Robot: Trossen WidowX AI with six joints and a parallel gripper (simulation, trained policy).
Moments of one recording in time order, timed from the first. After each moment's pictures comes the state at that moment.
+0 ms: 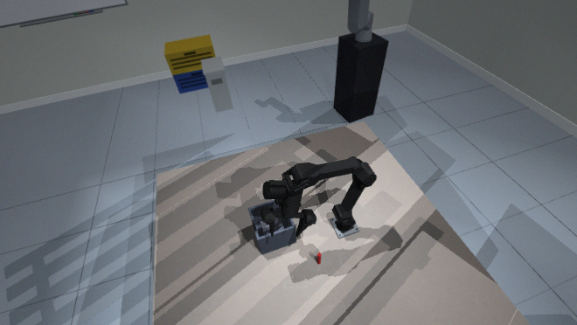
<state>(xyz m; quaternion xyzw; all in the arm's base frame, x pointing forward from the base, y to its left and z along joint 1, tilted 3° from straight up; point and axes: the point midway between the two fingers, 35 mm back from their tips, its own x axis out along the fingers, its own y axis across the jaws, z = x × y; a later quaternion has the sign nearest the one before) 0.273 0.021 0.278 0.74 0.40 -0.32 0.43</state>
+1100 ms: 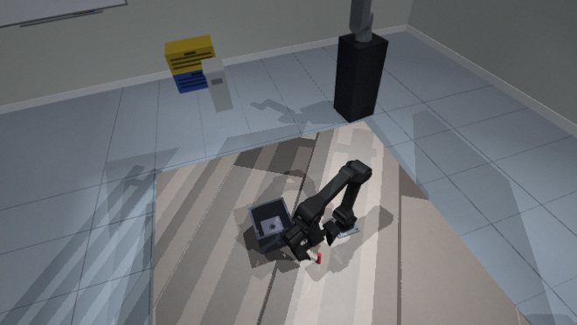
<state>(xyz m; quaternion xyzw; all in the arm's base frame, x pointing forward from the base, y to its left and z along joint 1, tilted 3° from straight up) 0.189 0.093 0.159 0.52 0.60 -0.41 0.45</state>
